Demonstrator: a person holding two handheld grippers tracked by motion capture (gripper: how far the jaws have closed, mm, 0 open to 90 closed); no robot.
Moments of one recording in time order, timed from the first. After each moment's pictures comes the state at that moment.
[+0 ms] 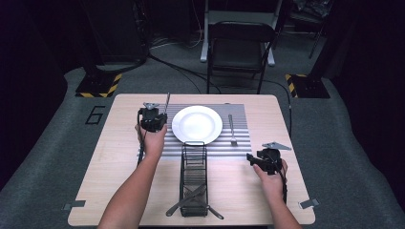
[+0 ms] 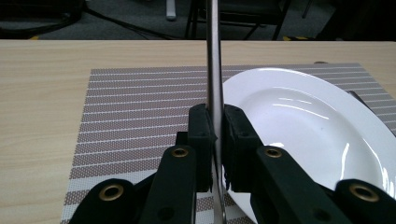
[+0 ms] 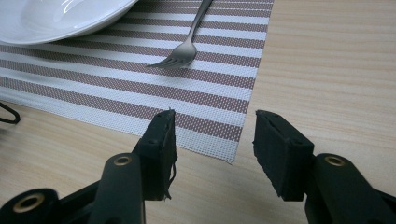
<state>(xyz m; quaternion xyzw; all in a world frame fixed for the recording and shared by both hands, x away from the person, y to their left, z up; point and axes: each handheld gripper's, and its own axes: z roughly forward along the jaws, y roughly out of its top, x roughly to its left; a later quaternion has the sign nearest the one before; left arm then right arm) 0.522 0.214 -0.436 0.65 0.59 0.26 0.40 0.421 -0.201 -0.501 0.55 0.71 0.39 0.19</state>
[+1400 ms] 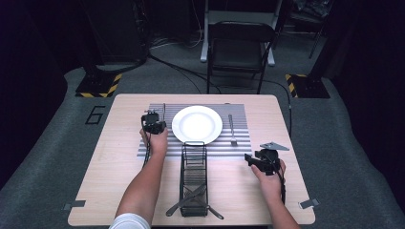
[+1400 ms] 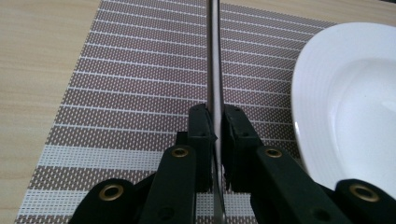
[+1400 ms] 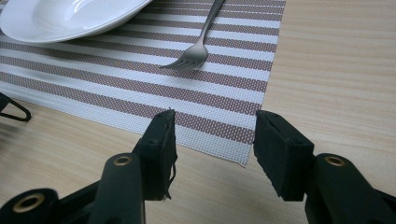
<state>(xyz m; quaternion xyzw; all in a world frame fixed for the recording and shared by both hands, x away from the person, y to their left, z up) 0.564 0.222 -0.507 0.61 0.68 0.22 0.35 0.419 -0.194 -0.500 0.55 0.72 0.39 0.19</state>
